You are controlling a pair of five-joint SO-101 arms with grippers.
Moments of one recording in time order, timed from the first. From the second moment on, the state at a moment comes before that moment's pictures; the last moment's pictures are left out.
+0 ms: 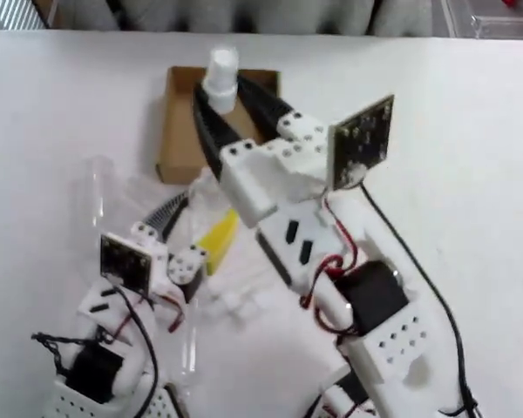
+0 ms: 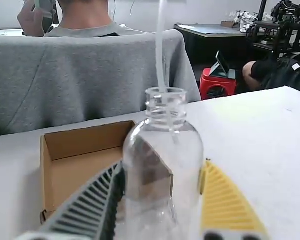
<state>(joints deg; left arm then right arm) 18.9 -104.2 84.9 36.5 3.4 -37.2 -50.1 28.4 23.6 -7.6</state>
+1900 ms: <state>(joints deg) 15.9 -104.2 84.9 36.5 3.4 -32.1 -38.7 16.6 46.7 -7.8</state>
